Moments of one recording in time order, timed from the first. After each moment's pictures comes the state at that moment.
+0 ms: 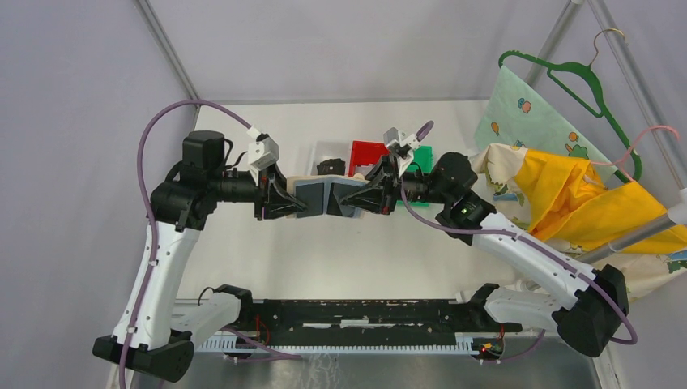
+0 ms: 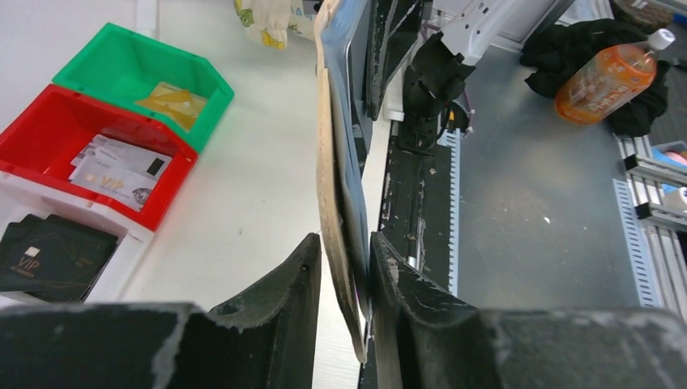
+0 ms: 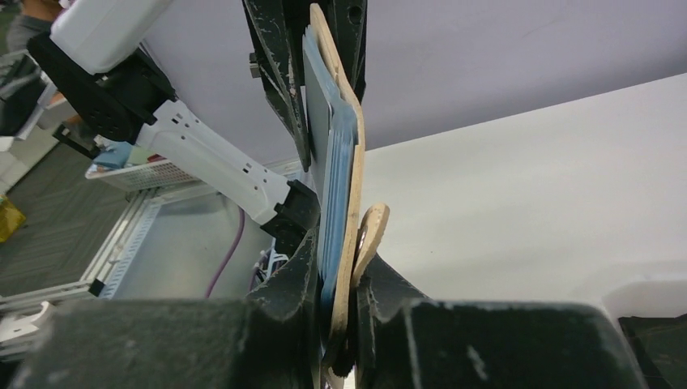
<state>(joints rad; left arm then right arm) -0.24 0.99 1.32 -0.95 1.14 0.38 0.75 1.14 0.94 0.36 -0.78 0.38</state>
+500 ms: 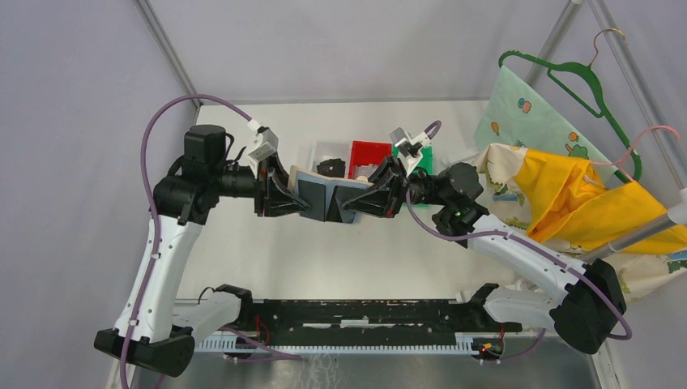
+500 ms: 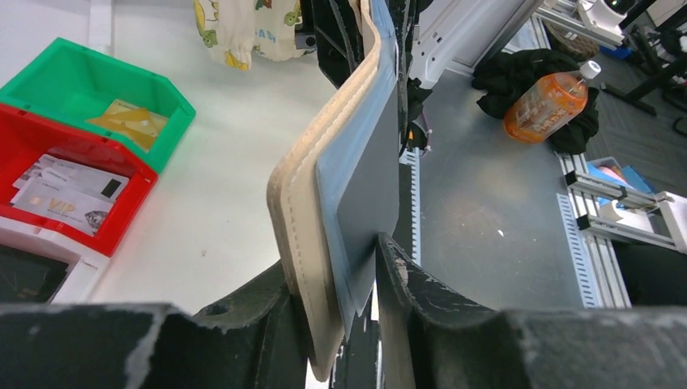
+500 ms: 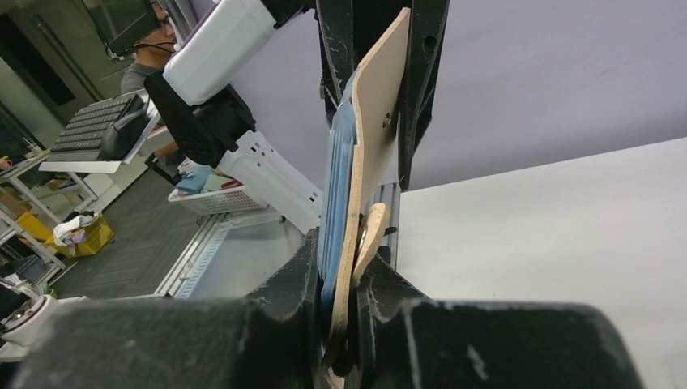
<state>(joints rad) -0.24 1.03 1.35 -0.92 1.24 0.28 0.74 1.16 0.84 0.75 -0.86 0.68</state>
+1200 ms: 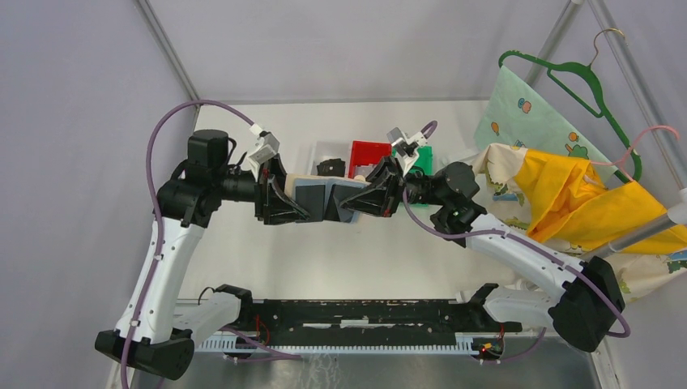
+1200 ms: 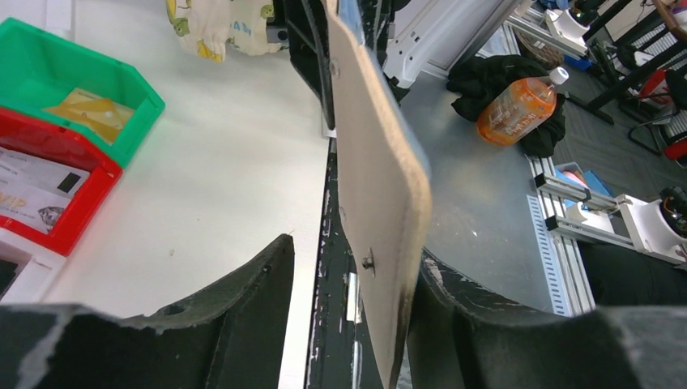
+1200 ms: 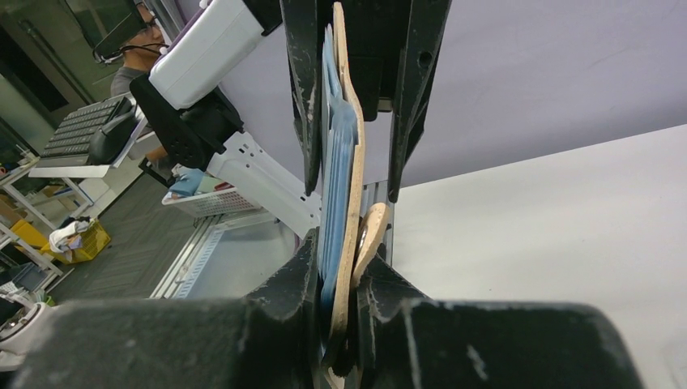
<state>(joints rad) -0.24 1.01 1.30 -0.90 1.29 0.23 0.74 1.17 0.84 0.73 -0.84 0.67</state>
